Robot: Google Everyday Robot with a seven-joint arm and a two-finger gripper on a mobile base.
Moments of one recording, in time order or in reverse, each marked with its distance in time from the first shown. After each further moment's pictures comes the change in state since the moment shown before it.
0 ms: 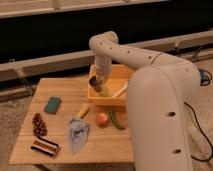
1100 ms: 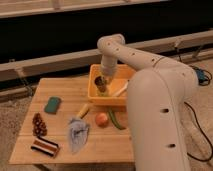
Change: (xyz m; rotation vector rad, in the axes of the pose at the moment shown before) arm -0.011 -0.035 0.014 -0.018 0.022 0.093
